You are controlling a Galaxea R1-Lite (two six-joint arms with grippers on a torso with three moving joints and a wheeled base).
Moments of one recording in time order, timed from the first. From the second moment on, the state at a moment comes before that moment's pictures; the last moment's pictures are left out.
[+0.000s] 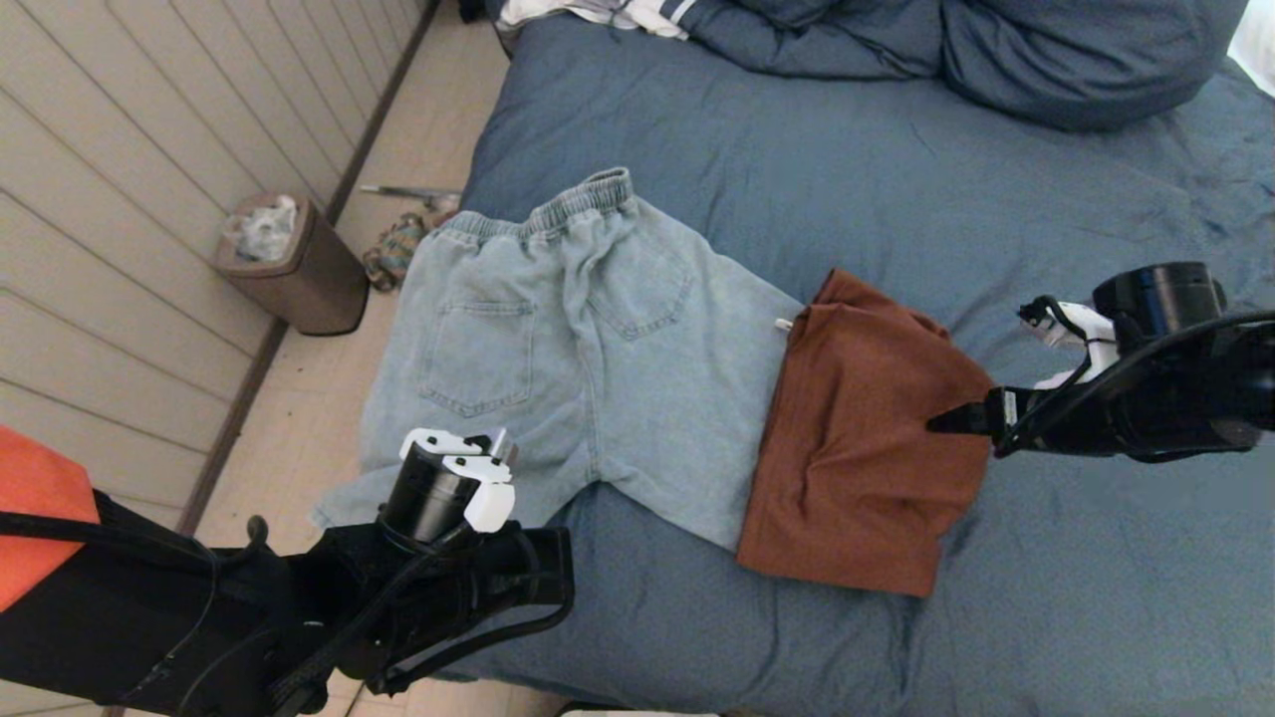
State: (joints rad) left arm -0.75 1.81 -0.65 -0.58 0.11 -0.56; right arm -0.09 1.75 -1.10 0.07 0.20 0.04
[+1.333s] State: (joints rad) left arm -0.80 1.82 -0.64 -0.59 0.12 -0.57; right arm 0.00 1.90 -0.97 -0.36 0.12 0.24
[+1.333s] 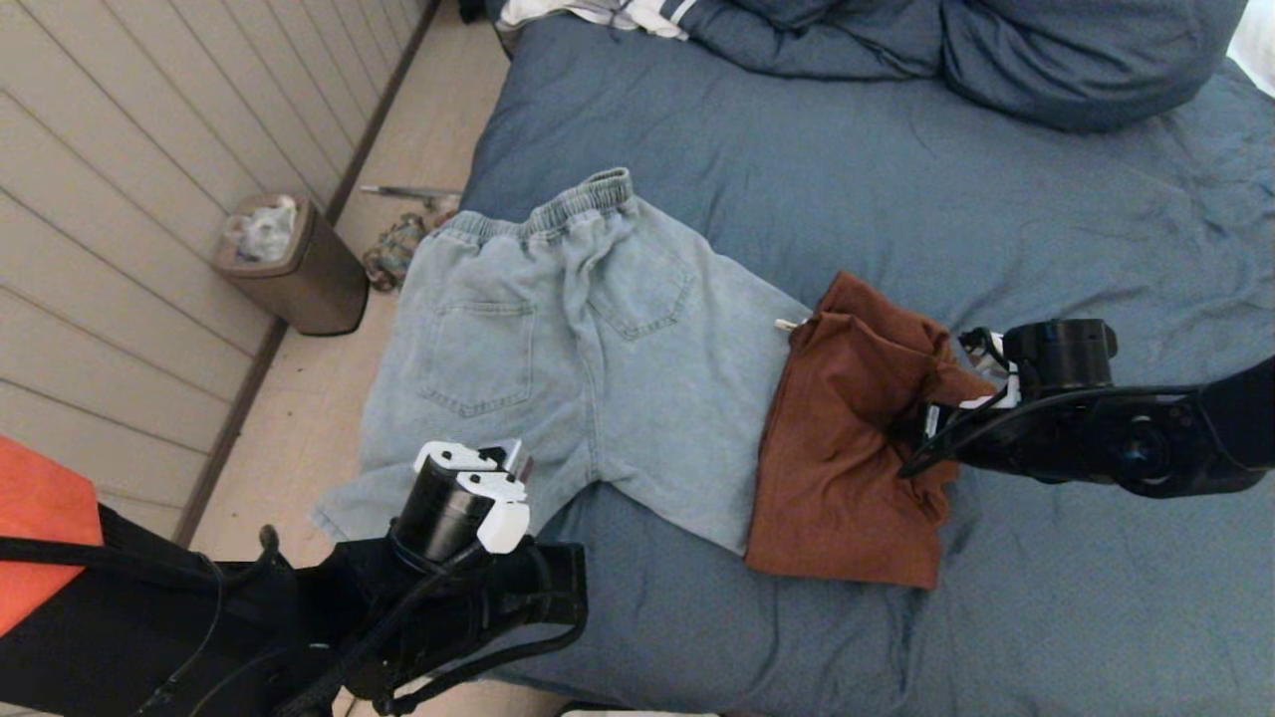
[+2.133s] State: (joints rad) left arm -0.81 1.82 -0.62 -0.64 0.12 -0.56; right arm -0.39 1.80 -1.00 -0.37 0.17 0.18
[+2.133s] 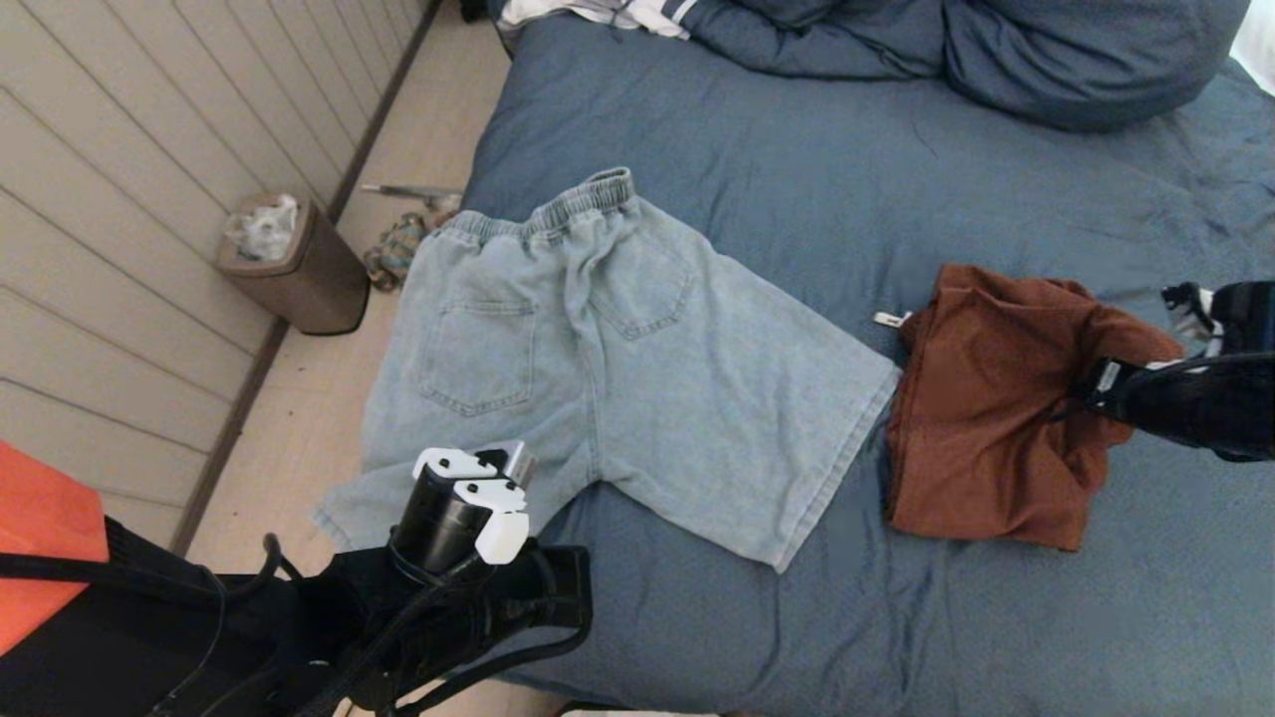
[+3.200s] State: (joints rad) left arm -0.81 1.83 -0.61 -0.64 0.11 -0.57; right arm -0.86 1.85 -0.94 -0.36 0.58 -0.10
